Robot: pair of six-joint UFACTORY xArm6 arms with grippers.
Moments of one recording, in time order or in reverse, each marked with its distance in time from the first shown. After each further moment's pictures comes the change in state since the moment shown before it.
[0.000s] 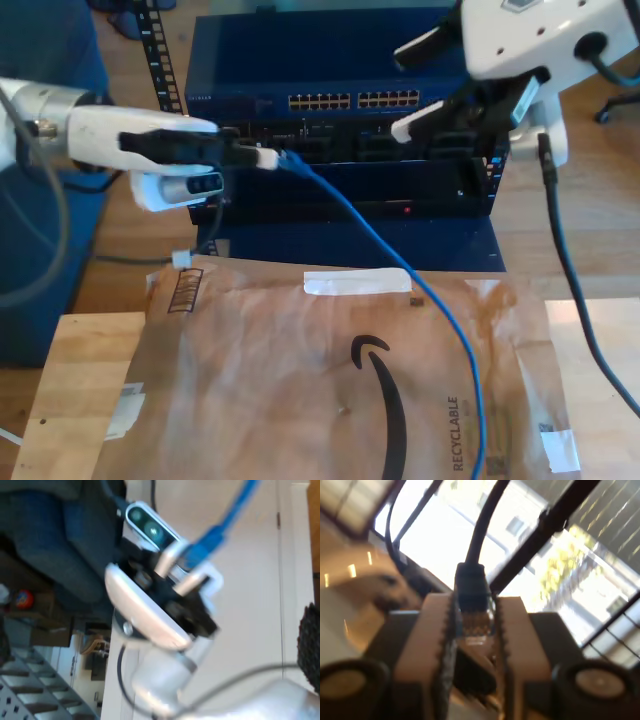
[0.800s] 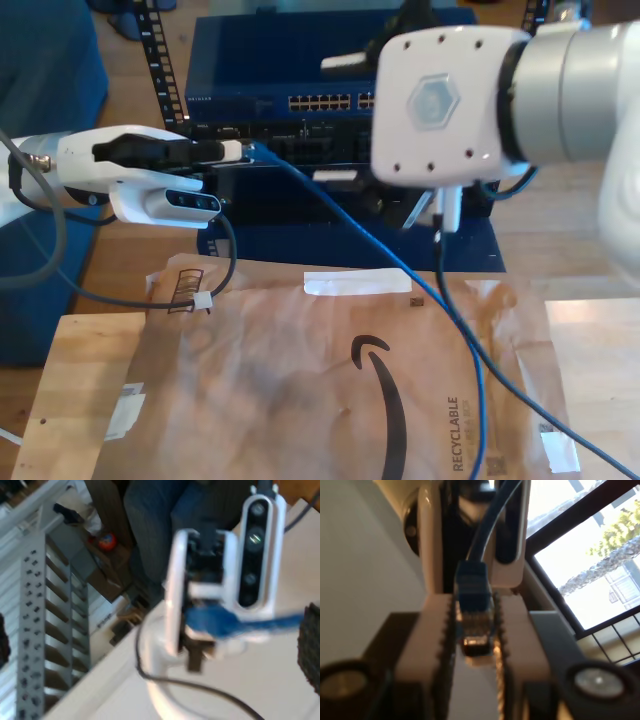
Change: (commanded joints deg) left arm 1.2 4.1 2.7 -3.8 7.8 -3.4; right arm 30.9 -12.6 24.4 -4.0 -49.9 -19.5
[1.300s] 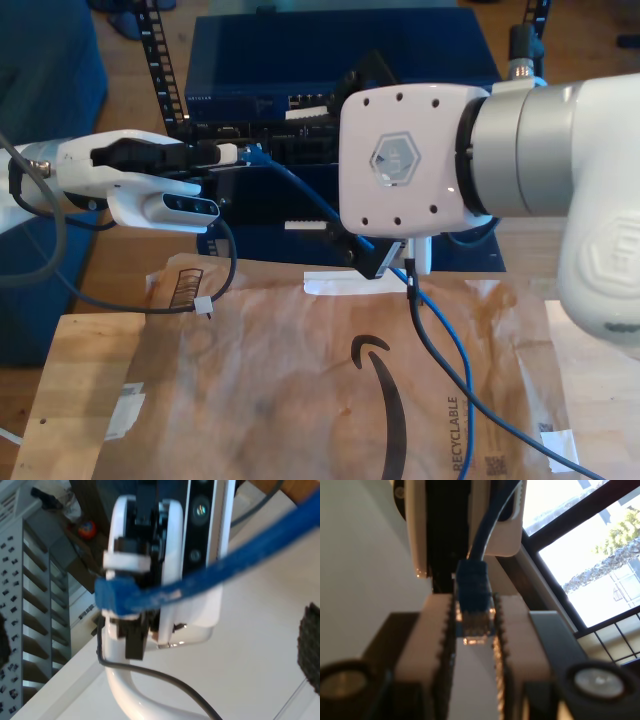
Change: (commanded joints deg) left arm 0.1 0.7 0.2 0.0 0.8 0.1; right arm 1.8 1.8 3.0 0.3 -4.7 -0.2
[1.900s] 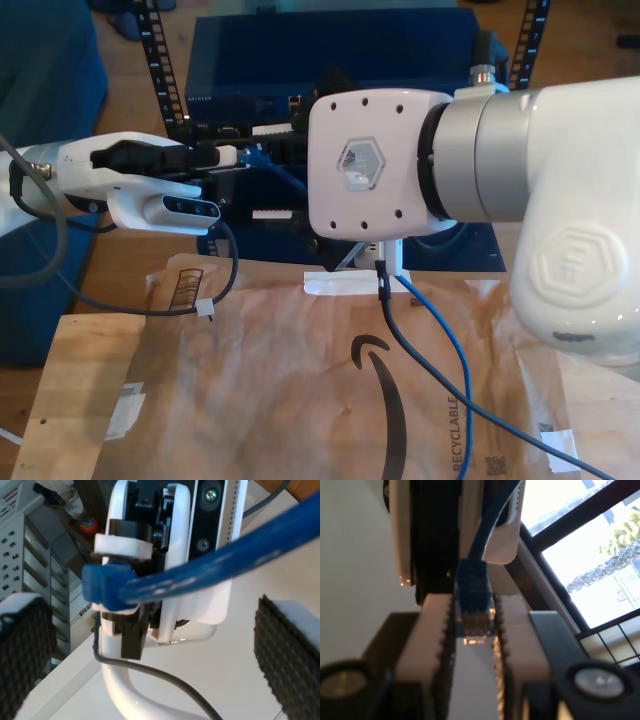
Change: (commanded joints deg) left arm -0.1 0.1 0.2 0.1 0.4 0.0; right arm 4.0 3.0 -1.1 0.0 -3.6 0.0
